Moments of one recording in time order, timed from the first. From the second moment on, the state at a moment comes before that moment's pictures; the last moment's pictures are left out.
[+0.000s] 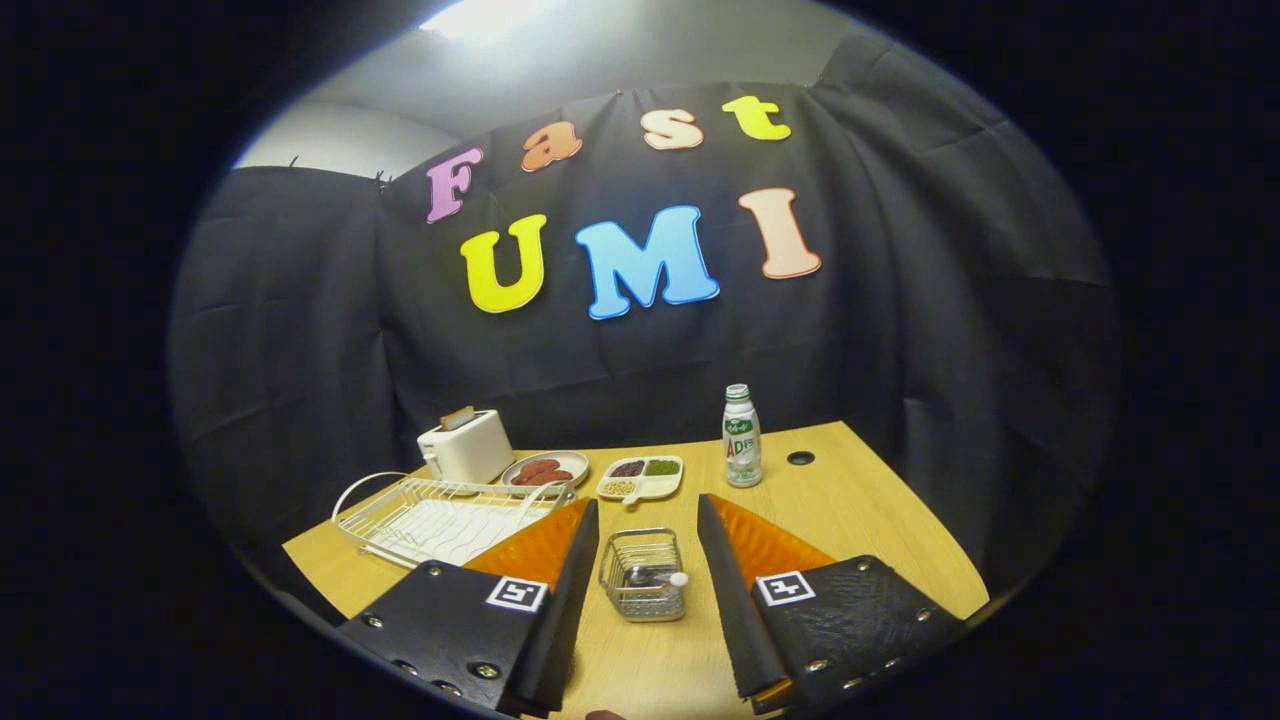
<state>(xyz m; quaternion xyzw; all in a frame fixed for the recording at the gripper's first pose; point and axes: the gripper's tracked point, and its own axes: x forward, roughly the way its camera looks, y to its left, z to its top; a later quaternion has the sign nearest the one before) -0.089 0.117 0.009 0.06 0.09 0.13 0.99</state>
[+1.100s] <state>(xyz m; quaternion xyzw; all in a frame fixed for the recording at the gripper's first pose) -0.033 0.144 -0.086 0.02 0.05 0.15 0.99</state>
